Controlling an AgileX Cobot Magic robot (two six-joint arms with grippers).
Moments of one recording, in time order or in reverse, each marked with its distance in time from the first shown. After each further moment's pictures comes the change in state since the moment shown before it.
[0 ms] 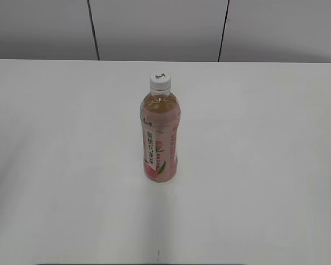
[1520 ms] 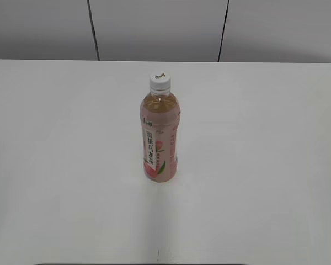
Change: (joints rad) left arm 0.000 -0.478 -0.348 0.134 1.129 -0.051; right arm 0.000 0.000 0.000 -0.007 0.000 -0.005
